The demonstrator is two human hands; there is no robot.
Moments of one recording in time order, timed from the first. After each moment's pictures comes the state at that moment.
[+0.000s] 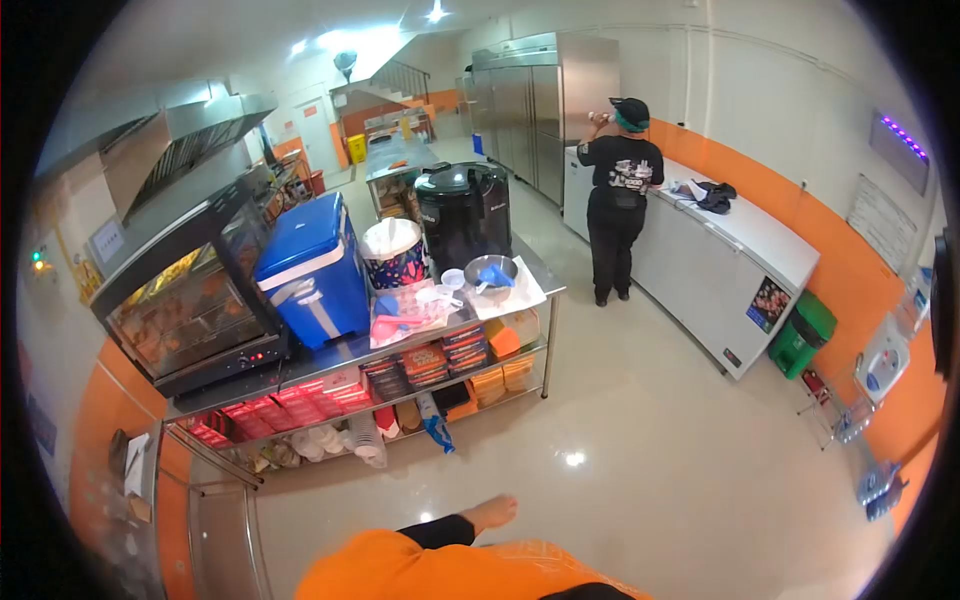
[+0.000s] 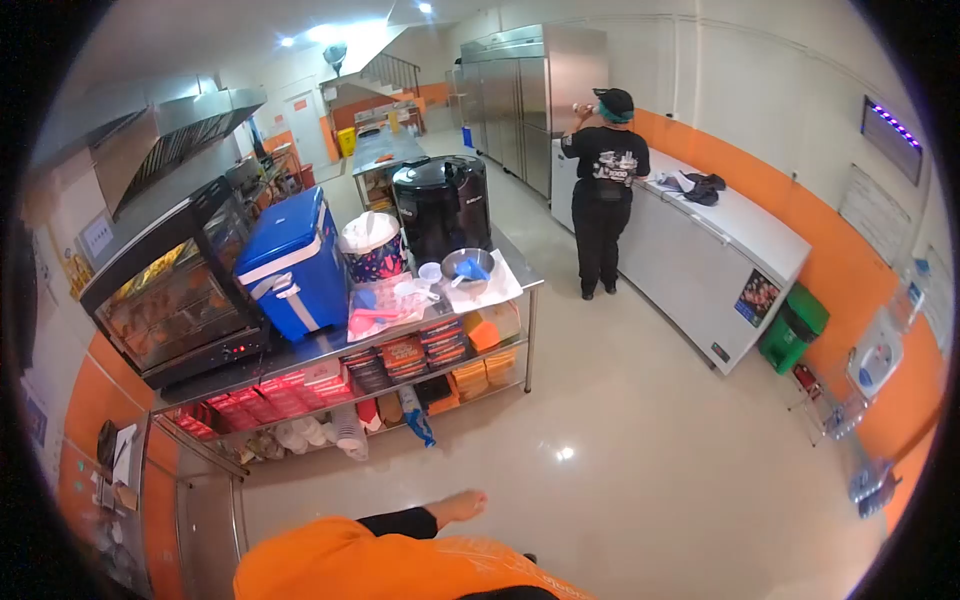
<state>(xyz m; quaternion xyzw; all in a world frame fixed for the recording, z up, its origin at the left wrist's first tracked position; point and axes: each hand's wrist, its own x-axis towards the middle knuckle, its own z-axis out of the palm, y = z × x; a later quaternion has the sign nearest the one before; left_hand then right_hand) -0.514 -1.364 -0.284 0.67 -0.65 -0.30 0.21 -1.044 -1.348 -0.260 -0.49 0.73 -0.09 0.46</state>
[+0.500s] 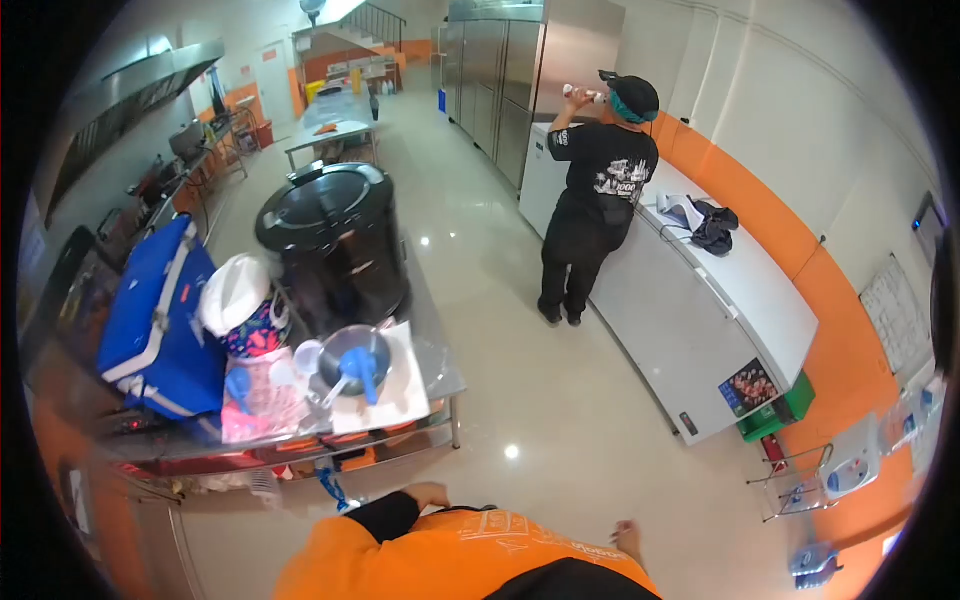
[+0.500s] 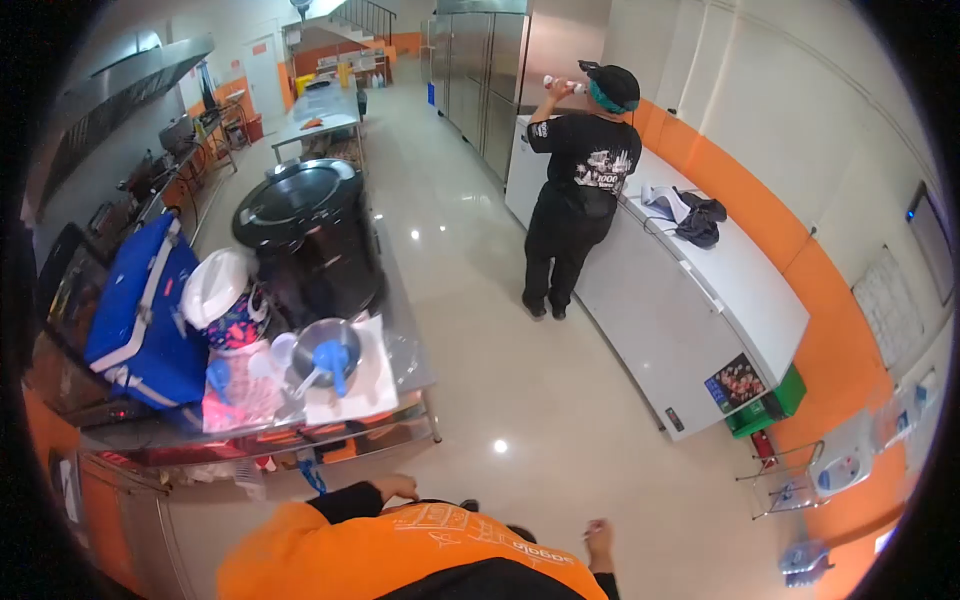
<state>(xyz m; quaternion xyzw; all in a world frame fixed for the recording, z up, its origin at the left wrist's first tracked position) -0.330 -1.870 -0.294 0.66 -0.55 -0.51 -0.09 -0.880 -2.066 -0.273 -0.55 0.66 -0.19 0.47</state>
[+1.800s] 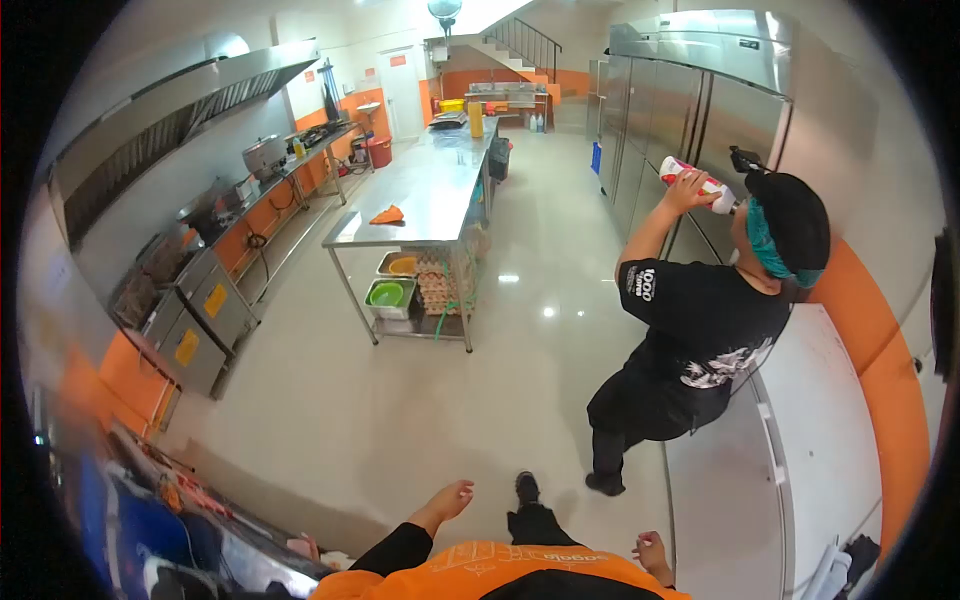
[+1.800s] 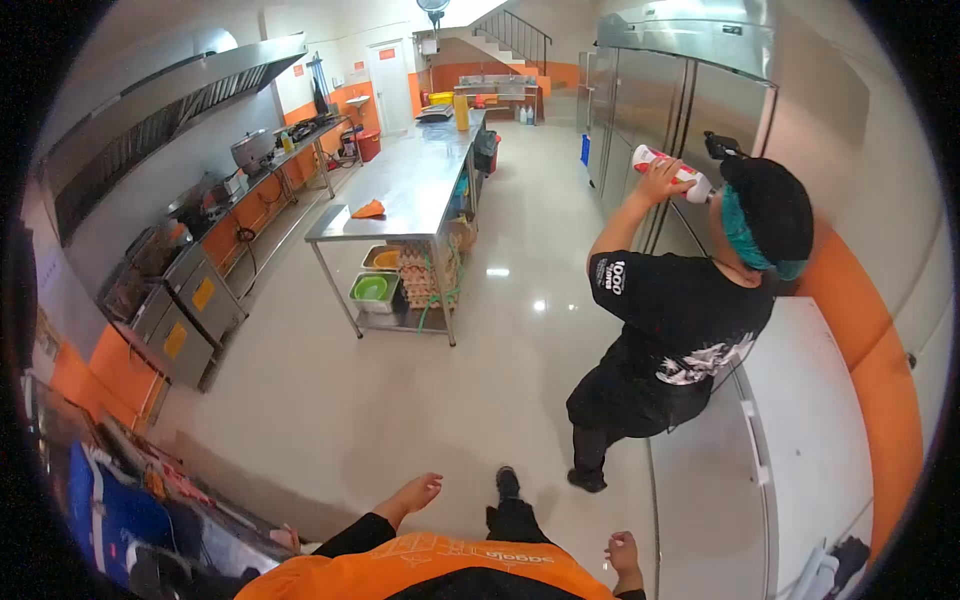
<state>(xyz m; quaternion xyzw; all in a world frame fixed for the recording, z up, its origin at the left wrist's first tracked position) 0.543 -2.619 -0.236 0.86 -0.23 -0.30 0.35 0.154 -3.043 -0.283 -0.68 0.47 -0.03 0.57</state>
